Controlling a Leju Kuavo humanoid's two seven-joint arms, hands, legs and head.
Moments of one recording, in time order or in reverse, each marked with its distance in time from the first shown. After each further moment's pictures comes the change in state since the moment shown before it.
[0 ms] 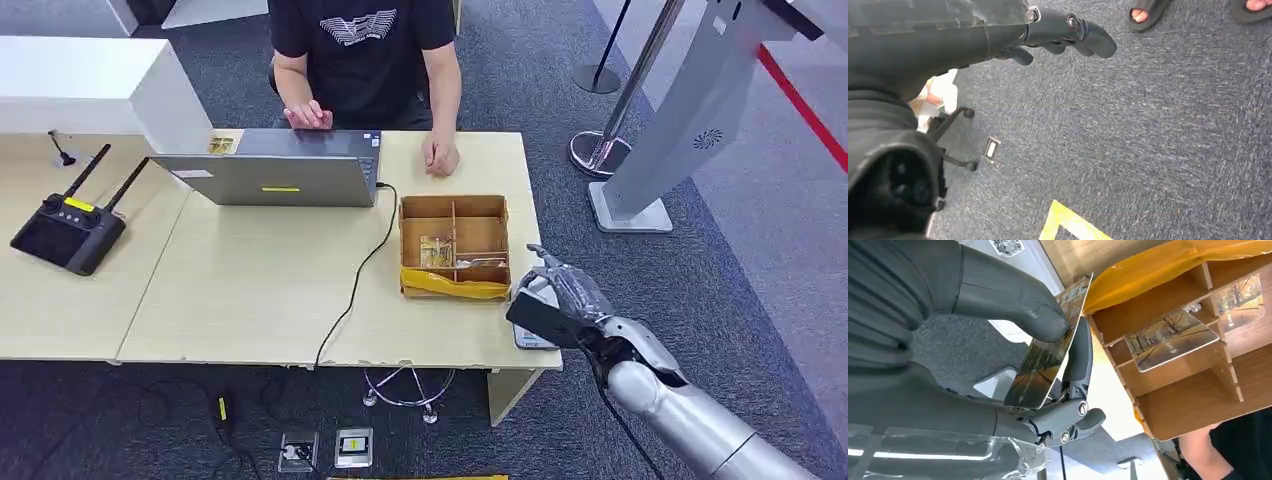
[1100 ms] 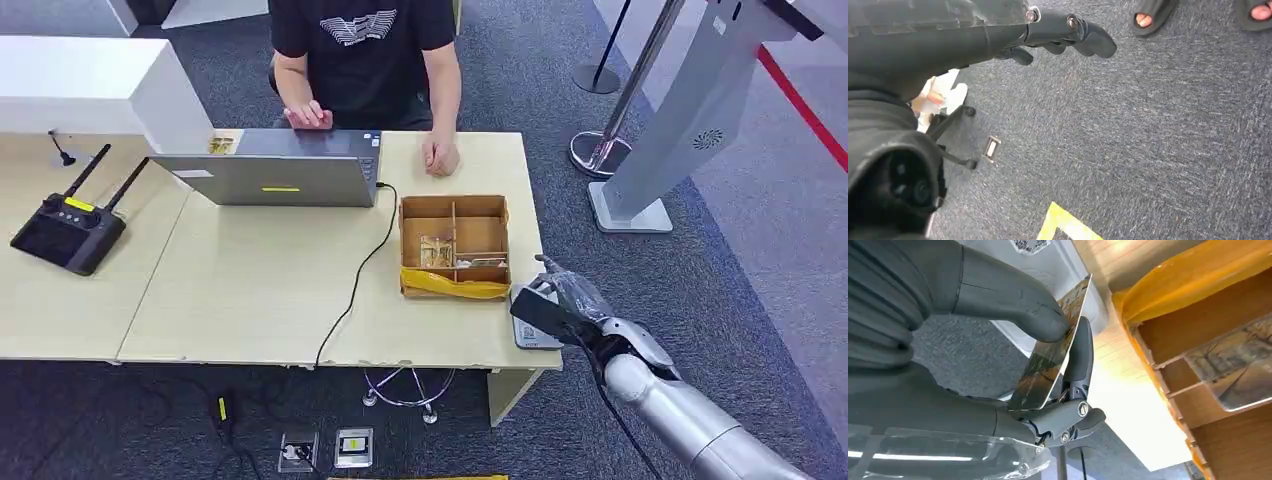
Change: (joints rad) left arm 0.001 0.009 0.000 -0.004 0.019 0.020 0.006; right arm -0.020 0.050 -0.023 0.193 -0.018 0.033 -0.029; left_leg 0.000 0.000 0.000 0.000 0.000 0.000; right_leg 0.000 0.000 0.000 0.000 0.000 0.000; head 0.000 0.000
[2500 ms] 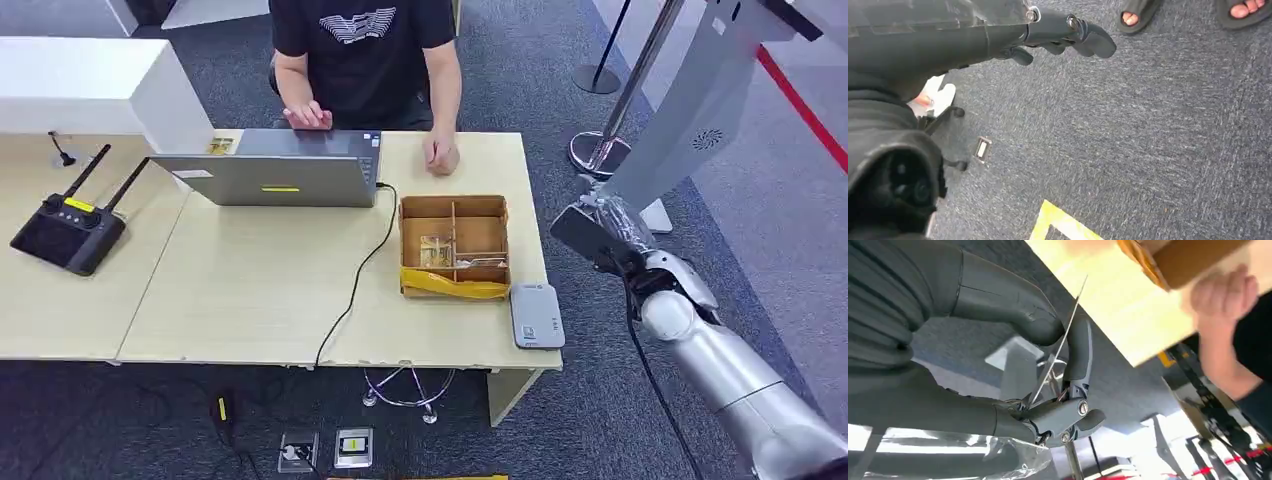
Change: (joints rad) left arm 0.001 0.000 0.000 0.000 0.000 -0.021 -0.056; right arm -0.143 -0.033 -0.160 -0.081 0.005 0.034 0.014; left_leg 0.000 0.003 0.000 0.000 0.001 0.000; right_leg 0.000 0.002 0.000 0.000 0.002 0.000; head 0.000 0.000
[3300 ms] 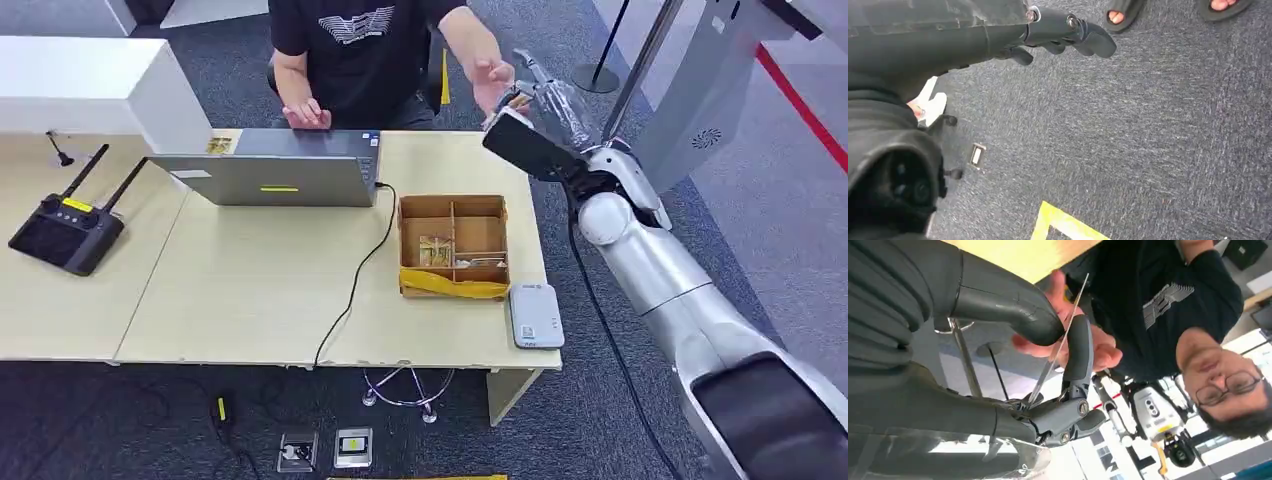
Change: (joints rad) left arm -0.002 -0.011 -0.016 0.000 -0.030 -0.016 -0.027; right arm -0.346 0.313 0.011 0.273 0.149 -0.029 -0.194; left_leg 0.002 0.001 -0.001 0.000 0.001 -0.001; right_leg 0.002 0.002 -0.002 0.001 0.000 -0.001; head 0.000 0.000
